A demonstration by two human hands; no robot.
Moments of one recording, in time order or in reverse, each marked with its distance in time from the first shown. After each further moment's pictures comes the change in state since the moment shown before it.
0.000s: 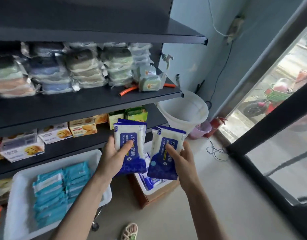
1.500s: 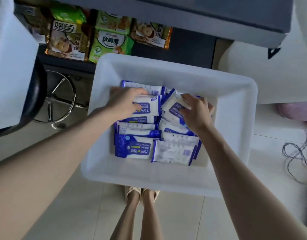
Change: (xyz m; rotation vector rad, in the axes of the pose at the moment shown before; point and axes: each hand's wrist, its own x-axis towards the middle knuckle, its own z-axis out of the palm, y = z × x) left_hand 0.355 -0.474 0.145 0.982 0.116 -0.339; right_hand 0.497 0.443 -0.116 -1.277 -0.731 -0.081
